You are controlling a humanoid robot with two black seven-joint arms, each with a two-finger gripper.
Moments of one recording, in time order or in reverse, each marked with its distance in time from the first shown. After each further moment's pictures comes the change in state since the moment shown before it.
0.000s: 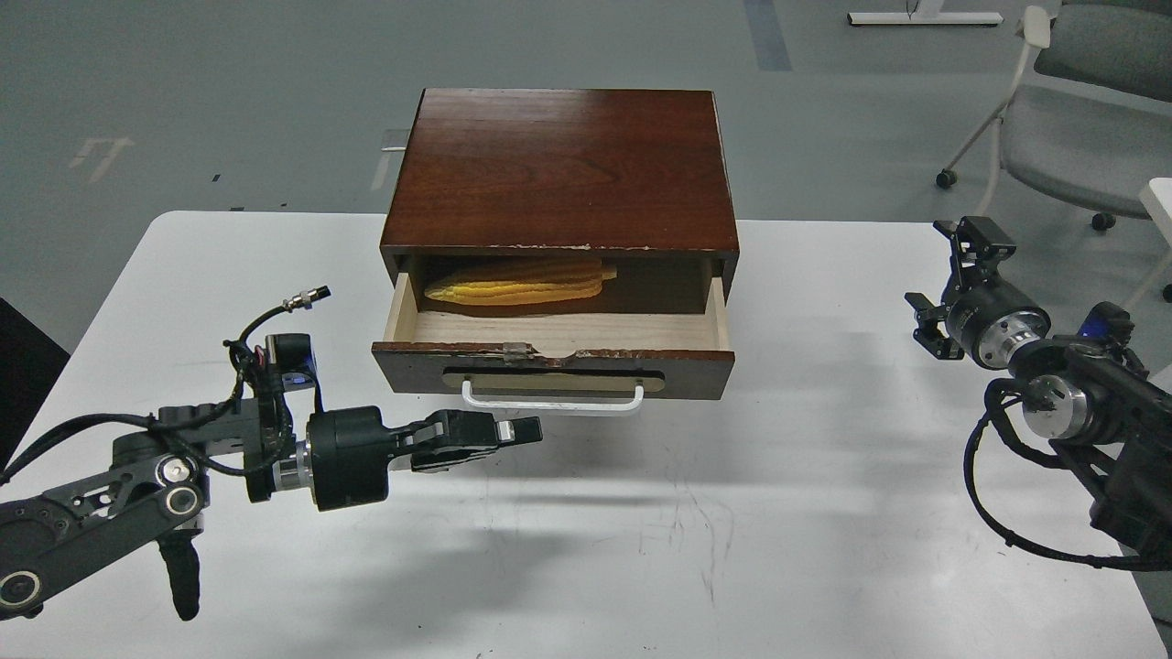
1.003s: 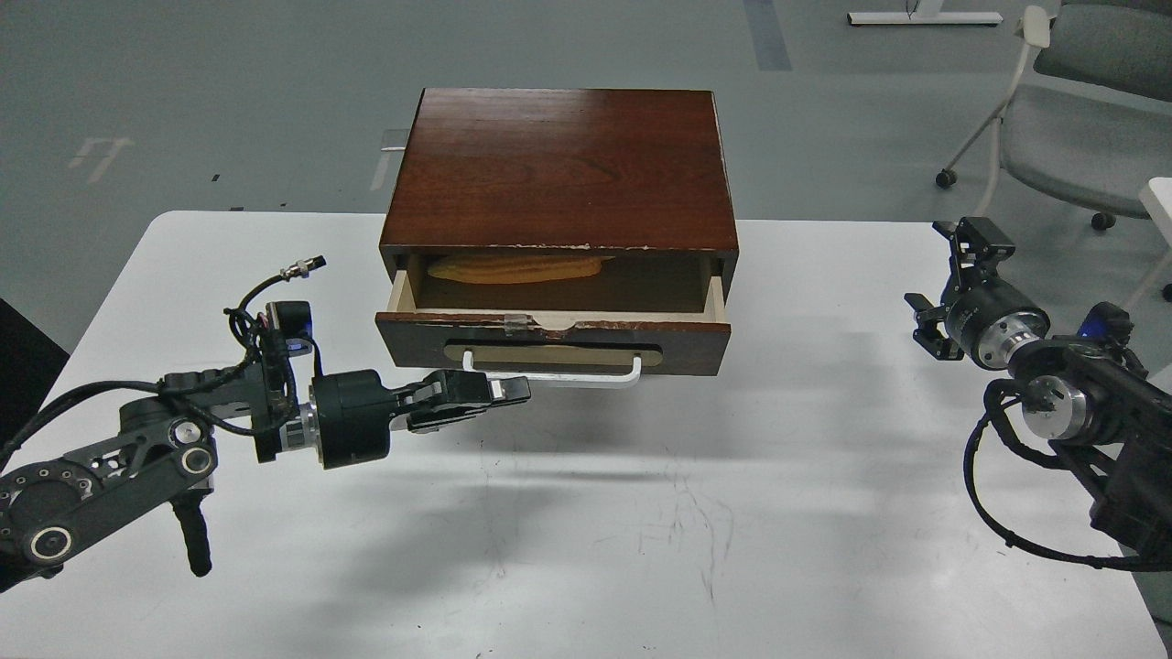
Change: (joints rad) left arm -0.081 -0.032 0.005 0.103 0.003 0.005 0.012; right arm 0.000 0.000 -0.003 0.000 -0.001 0.000 0.000
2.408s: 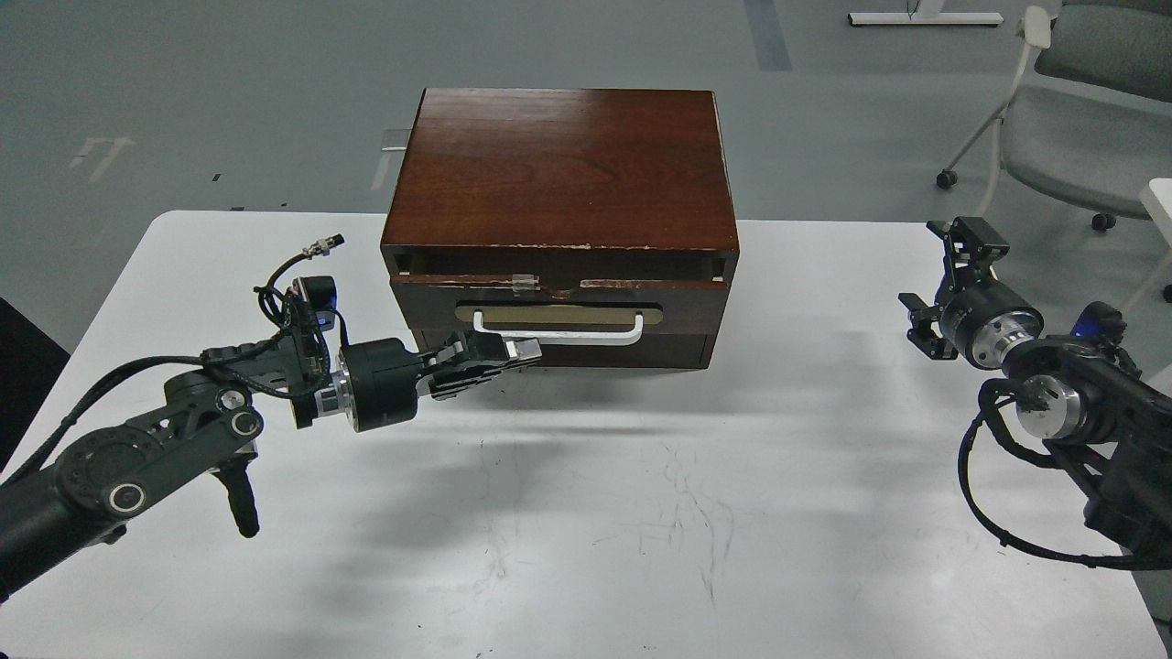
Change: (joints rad) left arm -0.084 -0.151 -0.002 0.232 -0.003 -0.002 0.000; right arm 0.002 0.009 0.000 0.000 0.000 0.000 0.000
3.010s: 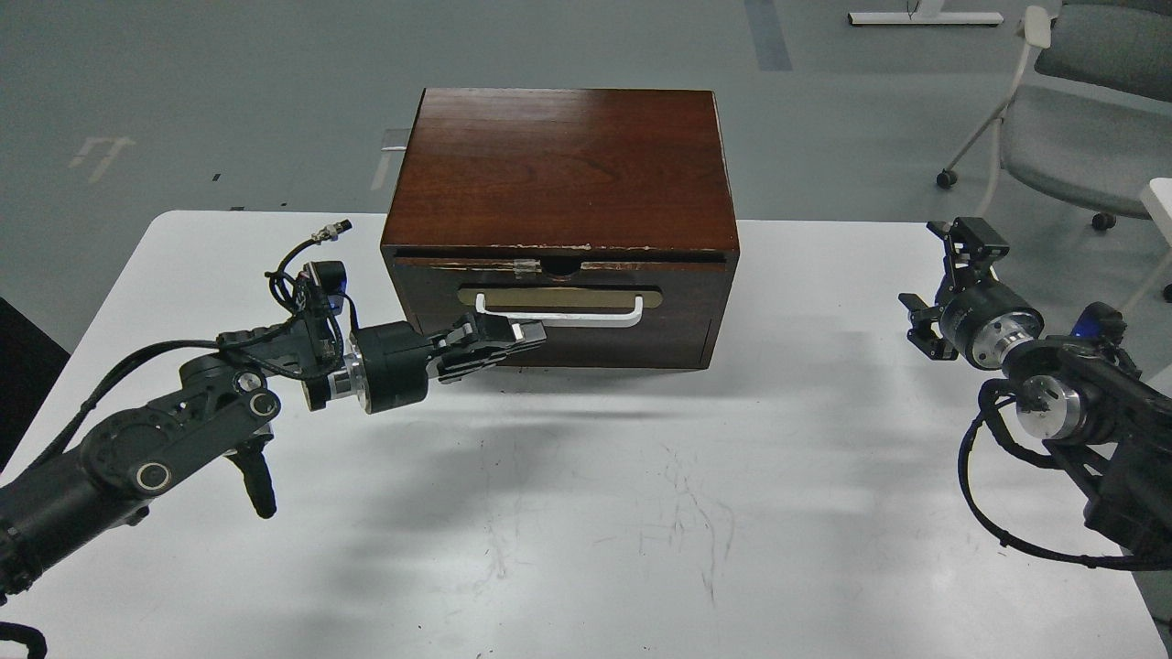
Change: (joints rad) left arm -0.042 -0.057 0.000 0.075 -0.002 0.001 -0.003; right arm -0.001 0.000 0.000 0.000 0.000 0.000 0.000
